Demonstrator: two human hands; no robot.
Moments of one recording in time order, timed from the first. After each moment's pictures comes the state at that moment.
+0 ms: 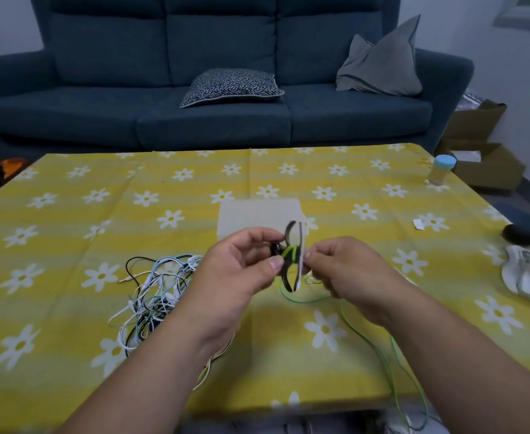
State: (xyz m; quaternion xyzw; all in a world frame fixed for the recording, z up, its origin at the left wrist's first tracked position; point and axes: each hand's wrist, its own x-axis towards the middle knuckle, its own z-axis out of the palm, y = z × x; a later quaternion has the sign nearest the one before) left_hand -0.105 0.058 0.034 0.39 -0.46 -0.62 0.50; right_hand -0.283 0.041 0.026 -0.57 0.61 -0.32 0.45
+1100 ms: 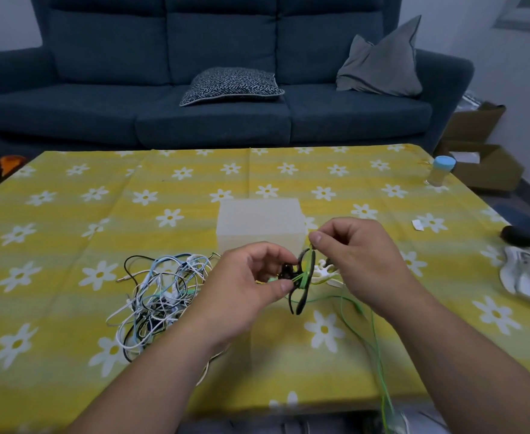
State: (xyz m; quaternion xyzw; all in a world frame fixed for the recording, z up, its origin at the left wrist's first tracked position) left_hand -0.105 0.057 0.026 0.44 -0.60 -0.53 0.41; right_hand -0.288 0.041 0.039 -0.61 0.59 -0.43 0.33
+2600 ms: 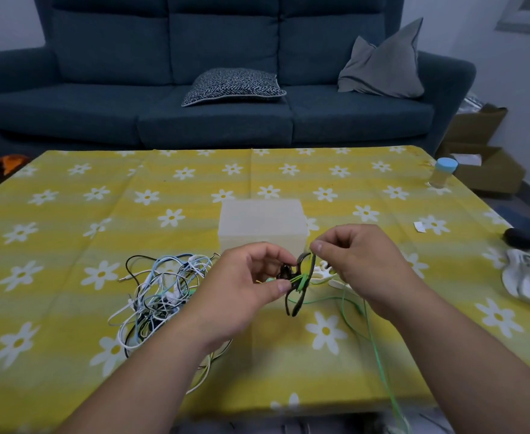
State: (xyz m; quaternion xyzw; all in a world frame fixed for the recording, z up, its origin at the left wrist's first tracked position) left_hand -0.099 0.055 0.027 0.43 -0.60 -0.55 0.39; right_hand -0.291 0.040 0.036 -0.57 0.61 -0.39 0.39
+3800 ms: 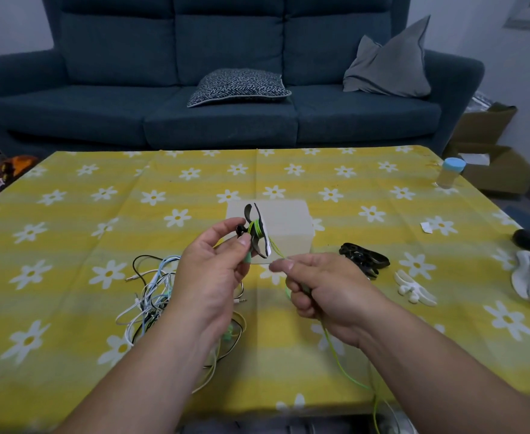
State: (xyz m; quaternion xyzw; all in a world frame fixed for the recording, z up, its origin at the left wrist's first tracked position) left_hand -0.092 0.042 0.028 0.47 -0.33 -0.56 0.60; right_hand -0.242 0.054 0.024 -0.40 0.54 -0.37 0.64
